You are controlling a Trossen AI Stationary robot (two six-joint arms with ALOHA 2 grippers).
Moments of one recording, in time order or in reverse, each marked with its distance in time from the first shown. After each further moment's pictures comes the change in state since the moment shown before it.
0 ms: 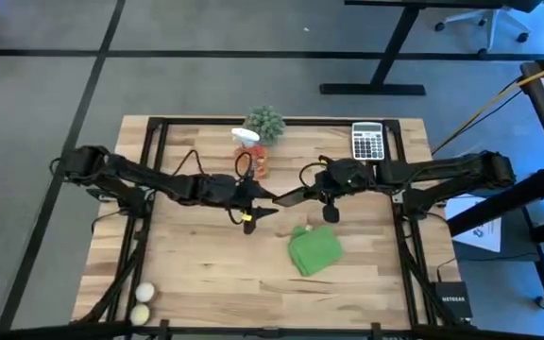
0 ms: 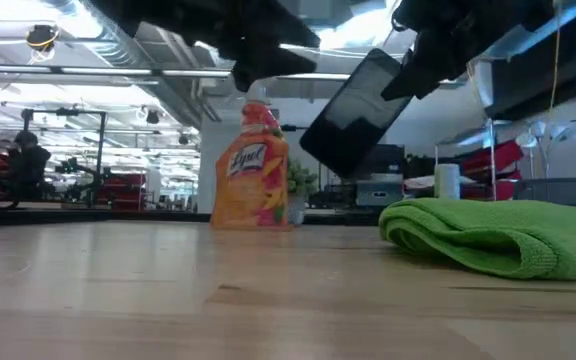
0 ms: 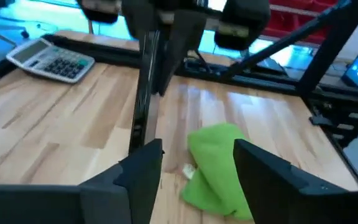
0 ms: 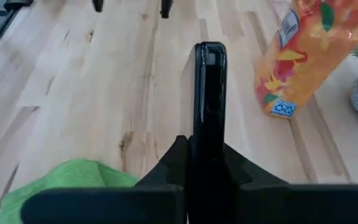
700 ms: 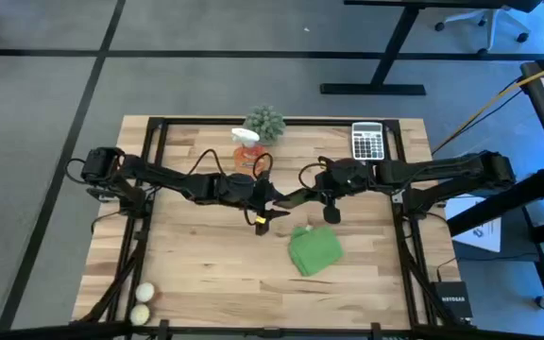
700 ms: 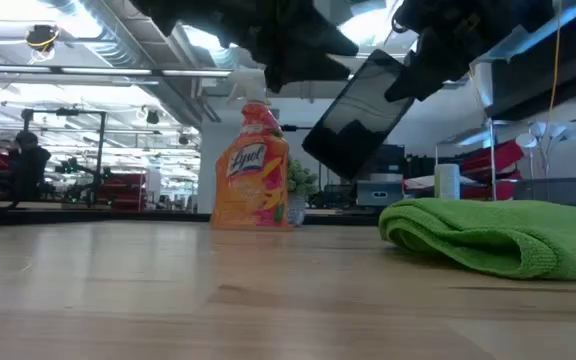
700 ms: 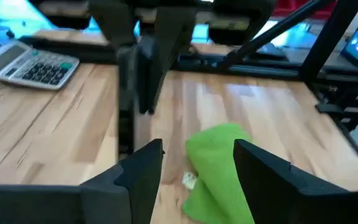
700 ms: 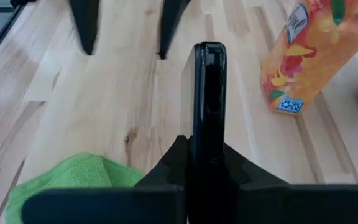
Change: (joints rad) left arm 0.019 0.132 0.144 -0.091 0.055 0.064; right arm 0.000 0.000 0.000 -0.030 -0.007 -0.003
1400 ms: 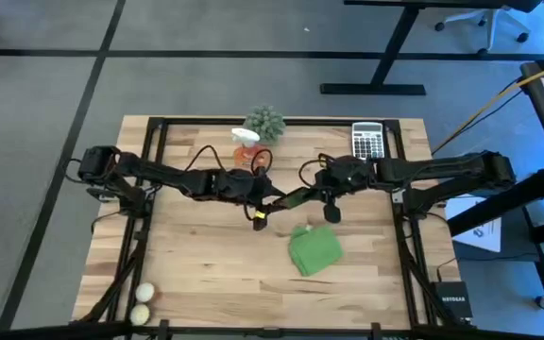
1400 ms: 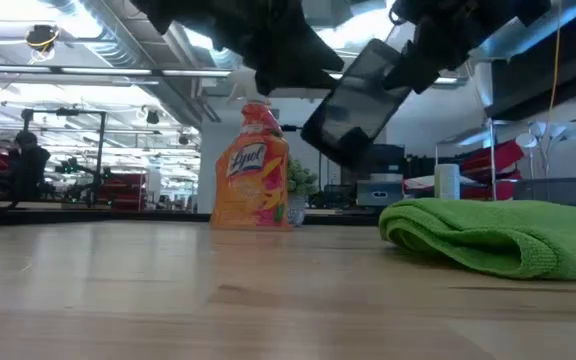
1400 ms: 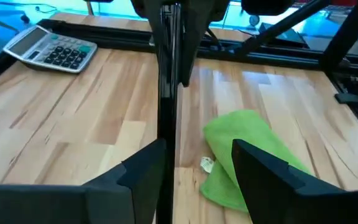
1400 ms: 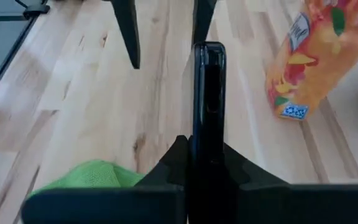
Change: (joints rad) left arm 0.019 -0.030 -0.002 -0.093 -0.018 0.009; right arm 0.000 0.002 0.046 0.003 -0.039 0.022
